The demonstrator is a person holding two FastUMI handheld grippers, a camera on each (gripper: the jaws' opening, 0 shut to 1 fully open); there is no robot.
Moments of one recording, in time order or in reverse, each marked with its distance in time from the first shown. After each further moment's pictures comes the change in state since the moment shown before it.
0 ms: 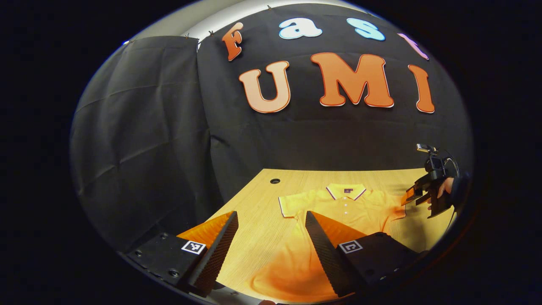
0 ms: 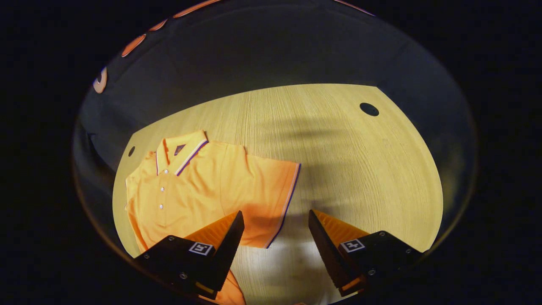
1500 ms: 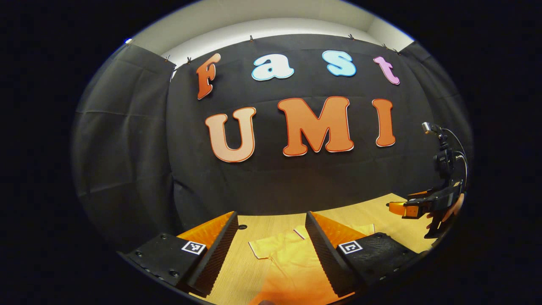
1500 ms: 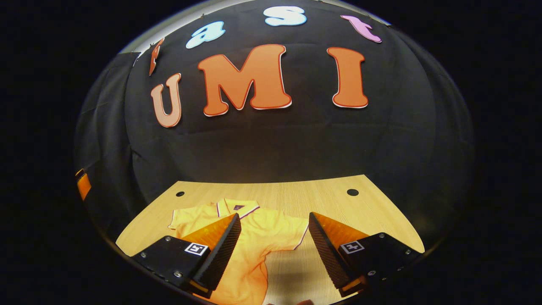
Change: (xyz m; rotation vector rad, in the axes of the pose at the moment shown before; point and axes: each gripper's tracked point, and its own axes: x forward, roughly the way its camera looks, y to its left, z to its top) left arm -0.010 -0.019 0.096 0.033 -0.336 -0.275; right arm -0.215 0.054 0.007 -0.094 -0.695 0.082
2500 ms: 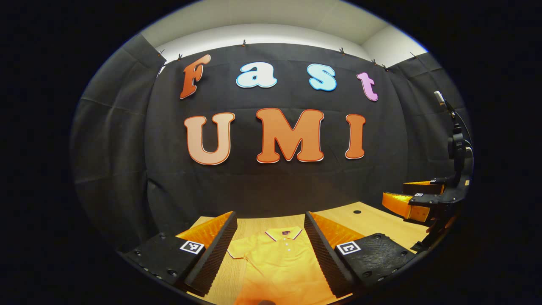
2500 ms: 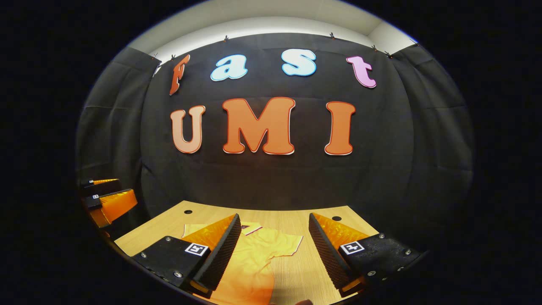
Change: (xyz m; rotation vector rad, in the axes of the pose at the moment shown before) left arm -0.039 -0.014 0.008 -0.074 -0.047 -0.239; right arm -0.153 0.040 0.044 -0.072 -0.282 -0.092
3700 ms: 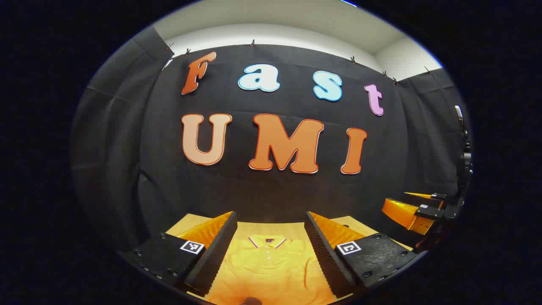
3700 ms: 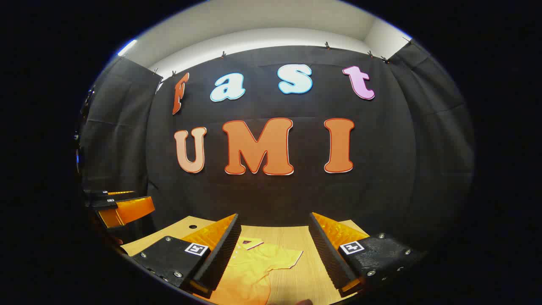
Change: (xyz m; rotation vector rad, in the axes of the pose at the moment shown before) left arm 0.023 -0.050 0.042 -0.152 -0.025 -0.036; right arm -0.011 -0.021 0.058 0.046 -0.144 0.076
